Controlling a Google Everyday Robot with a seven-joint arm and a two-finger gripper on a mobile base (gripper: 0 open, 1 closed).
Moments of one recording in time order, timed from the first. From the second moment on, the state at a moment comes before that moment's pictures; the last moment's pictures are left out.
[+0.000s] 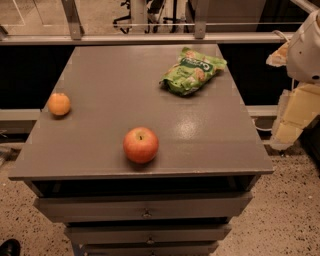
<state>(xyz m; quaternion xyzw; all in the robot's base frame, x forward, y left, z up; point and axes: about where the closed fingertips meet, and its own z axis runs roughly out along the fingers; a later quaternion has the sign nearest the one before) 0.438 -0.217 0.976 -0.60 0.78 -0.03 0.16</state>
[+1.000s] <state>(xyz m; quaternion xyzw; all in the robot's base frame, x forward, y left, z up) 0.481 -0.163 0.961 -0.61 0.76 0.03 0.21</state>
